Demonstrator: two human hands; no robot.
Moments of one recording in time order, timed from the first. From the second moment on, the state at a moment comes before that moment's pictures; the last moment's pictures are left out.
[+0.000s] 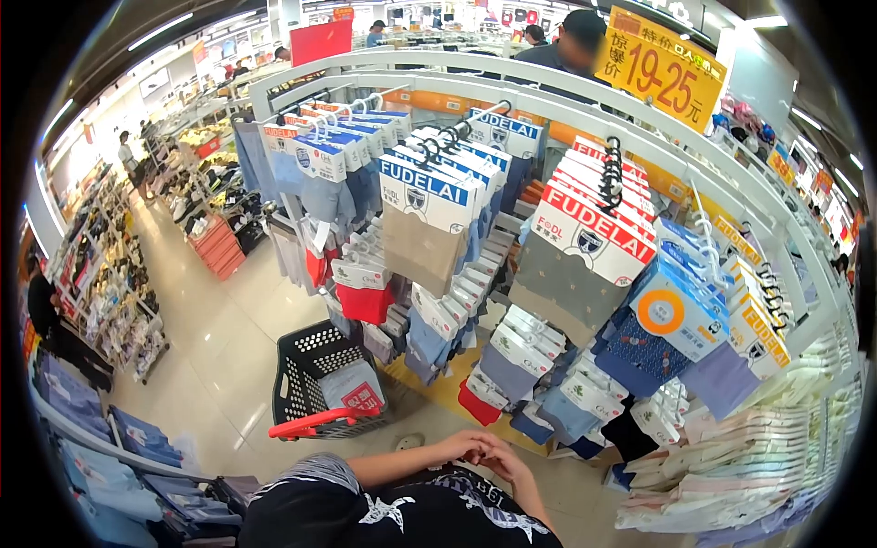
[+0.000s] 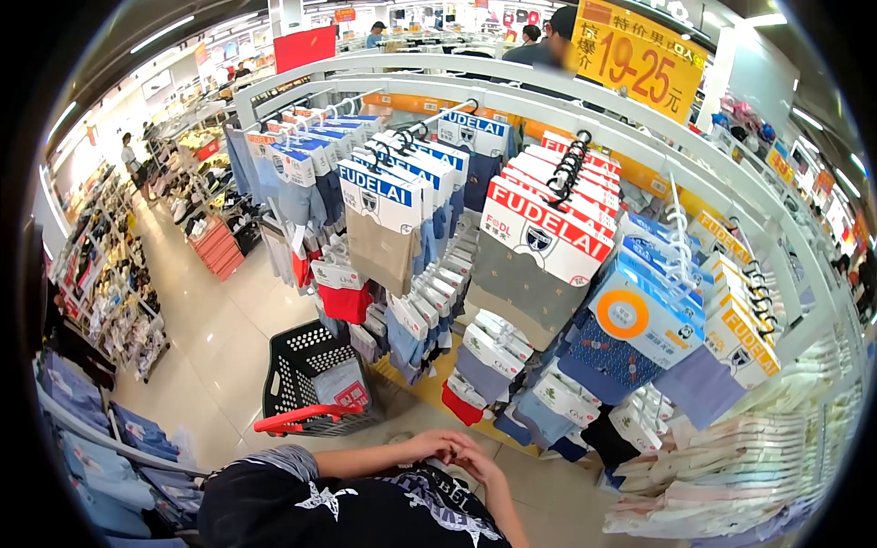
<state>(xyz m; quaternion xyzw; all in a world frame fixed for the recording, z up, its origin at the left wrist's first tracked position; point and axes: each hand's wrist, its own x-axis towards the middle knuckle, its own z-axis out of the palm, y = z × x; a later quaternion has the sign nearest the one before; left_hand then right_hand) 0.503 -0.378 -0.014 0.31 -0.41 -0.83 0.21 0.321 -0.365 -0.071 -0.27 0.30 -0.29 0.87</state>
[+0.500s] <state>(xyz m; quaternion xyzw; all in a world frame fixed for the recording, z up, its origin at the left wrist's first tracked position) 0.721 -0.383 -0.016 0.75 -0.61 -0.23 -0.08 0.201 -0.212 -0.268 -0.19 0.72 -0.21 0.63</state>
